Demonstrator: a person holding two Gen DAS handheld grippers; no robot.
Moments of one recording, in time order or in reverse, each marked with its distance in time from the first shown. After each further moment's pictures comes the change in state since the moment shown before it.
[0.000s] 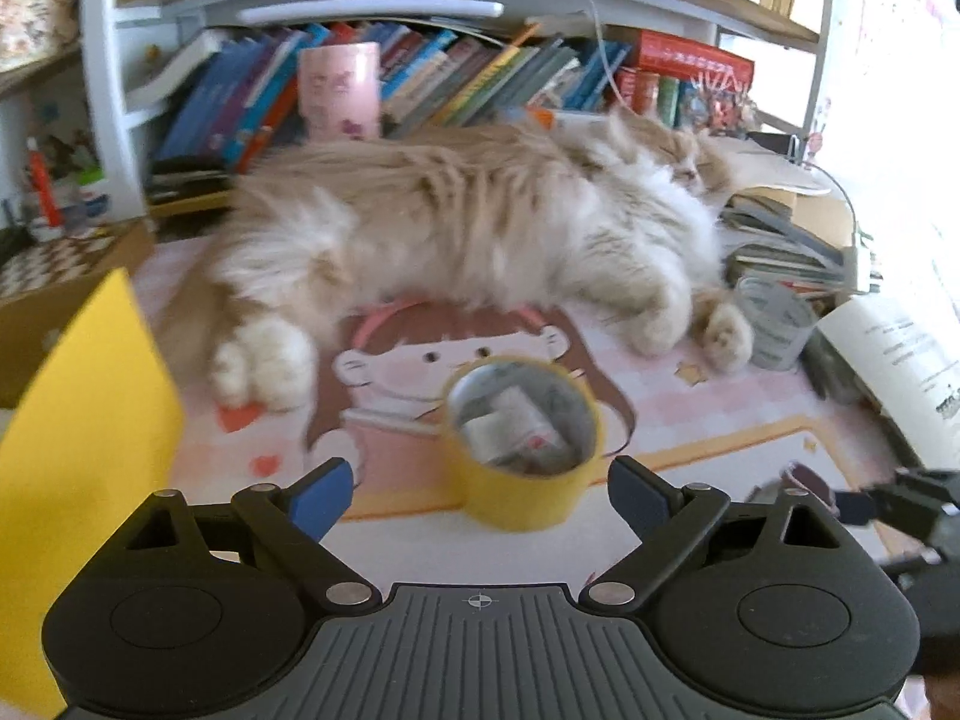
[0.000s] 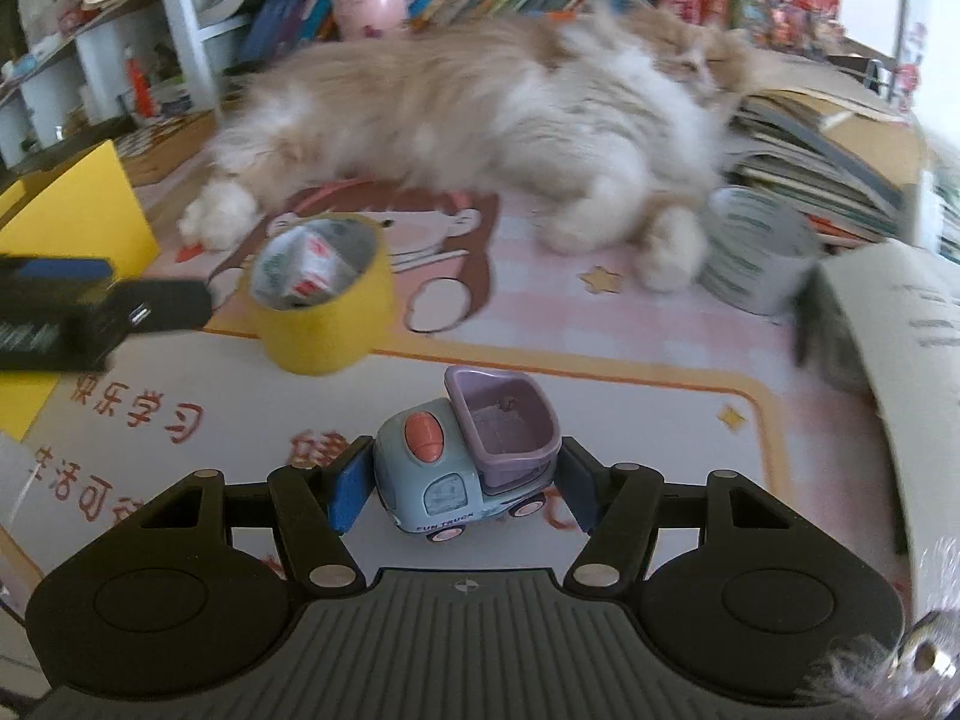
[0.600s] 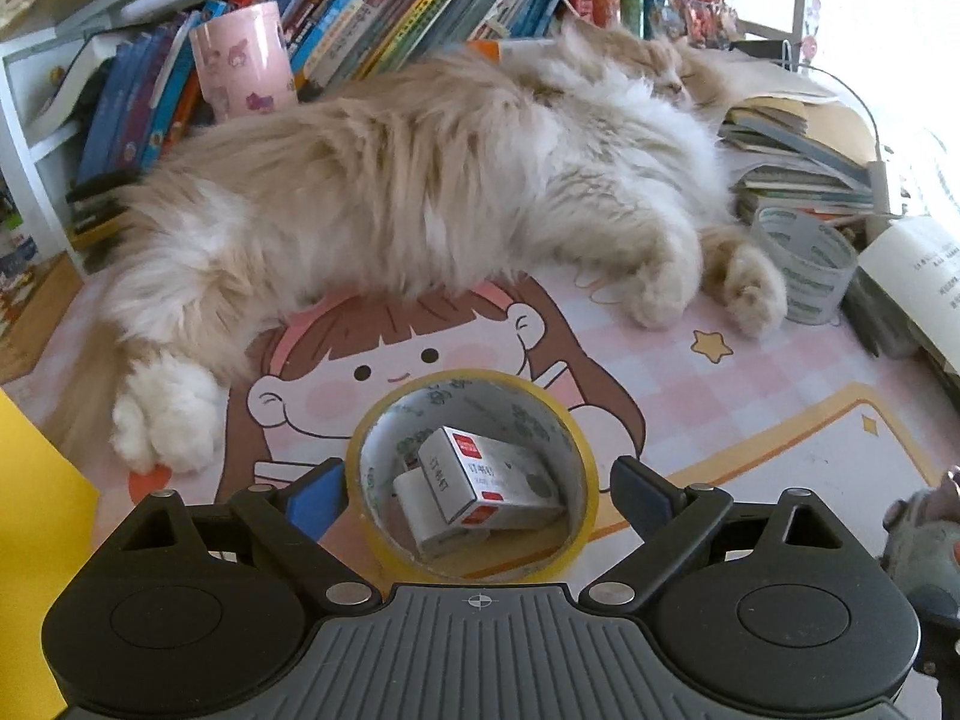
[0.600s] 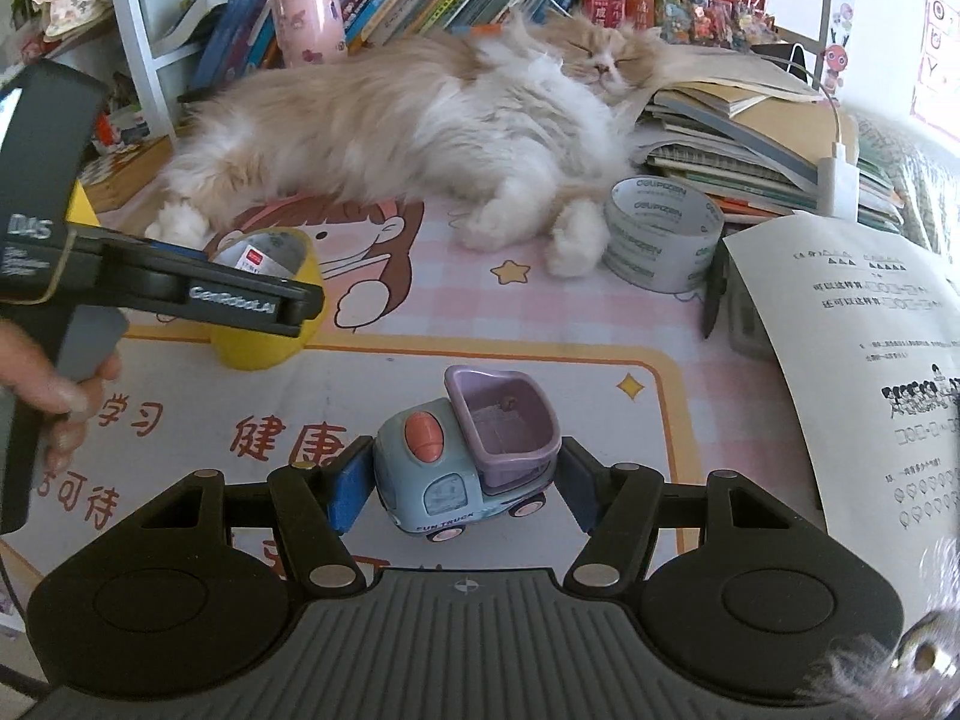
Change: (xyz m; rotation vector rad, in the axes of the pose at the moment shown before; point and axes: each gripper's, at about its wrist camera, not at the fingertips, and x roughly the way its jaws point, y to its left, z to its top) left arm 0.076 -0.029 0.015 0.127 0.092 0.022; right arm -0.026 -0.024 -0.011 0.059 -0.020 -0.058
